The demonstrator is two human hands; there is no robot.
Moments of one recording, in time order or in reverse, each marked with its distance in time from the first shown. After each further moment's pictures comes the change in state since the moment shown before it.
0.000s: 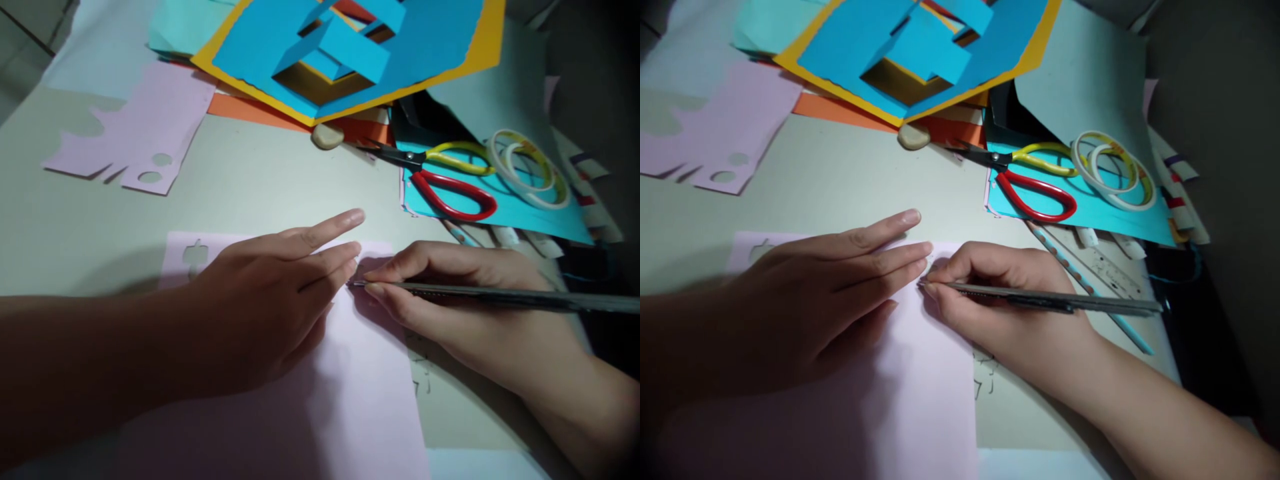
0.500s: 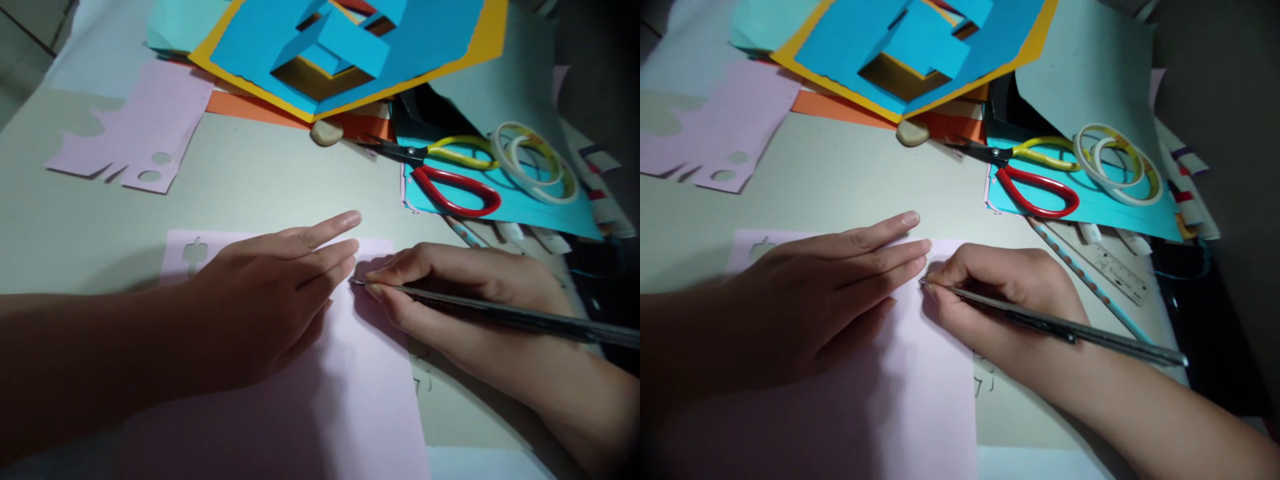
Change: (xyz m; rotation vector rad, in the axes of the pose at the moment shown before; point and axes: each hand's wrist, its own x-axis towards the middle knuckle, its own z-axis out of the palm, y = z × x) left_hand 0.000 0.000 -0.001 -0.081 -0.020 -0.010; right_hand -0.002 -0.003 -0.002 -0.069 -0.052 0.009
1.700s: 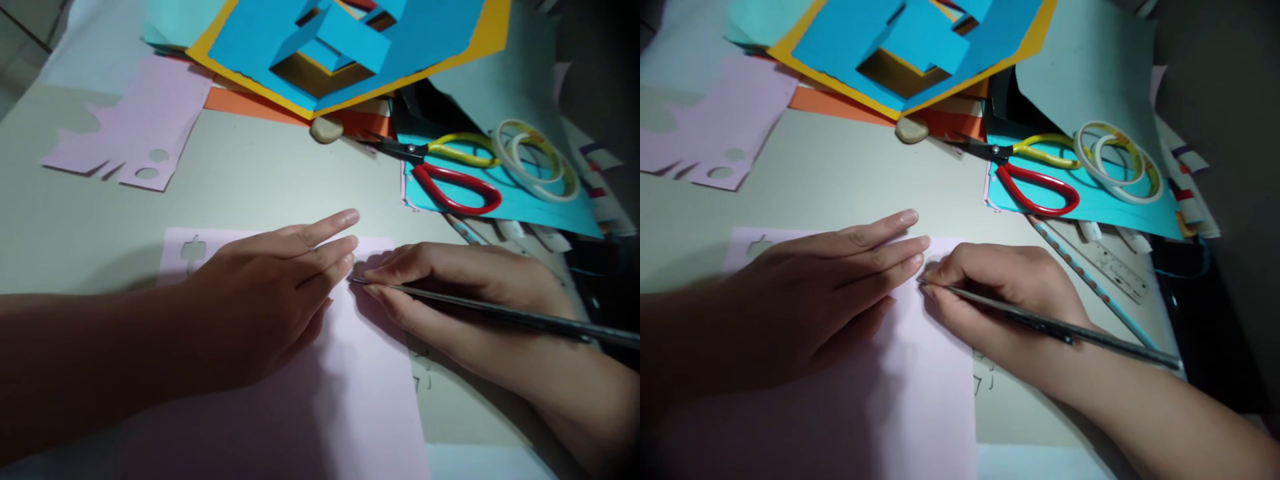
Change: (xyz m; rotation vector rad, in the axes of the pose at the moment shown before) left_hand 0.001 -0.002 -0.002 0.061 -0.016 0.016; right_hand 0.000 0.004 -0.003 -0.028 -0.017 -0.107
